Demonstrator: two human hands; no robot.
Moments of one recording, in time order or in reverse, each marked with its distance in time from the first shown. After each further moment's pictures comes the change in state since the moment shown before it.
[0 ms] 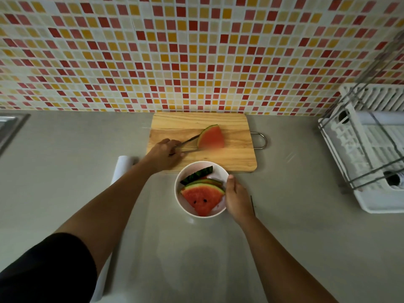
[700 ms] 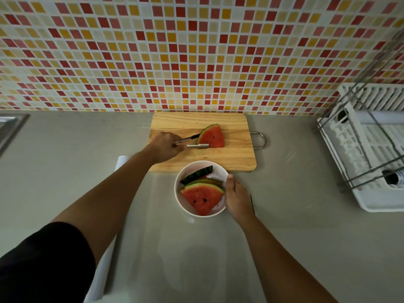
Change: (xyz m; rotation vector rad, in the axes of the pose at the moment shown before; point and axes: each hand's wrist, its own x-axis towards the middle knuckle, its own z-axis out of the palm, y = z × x) left_hand 0.011 0.019 -0.023 0.062 0.004 0.105; right_hand 0.000 0.001 0.002 0.030 0.000 -0.012
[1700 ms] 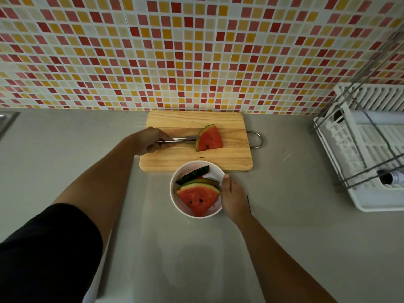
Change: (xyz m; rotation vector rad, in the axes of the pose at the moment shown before) left_hand 0.030 -0.034 -0.014 -0.846 -0.300 -0.669; right_hand 0.000 0.001 -0.003 0.001 -0.016 -0.028
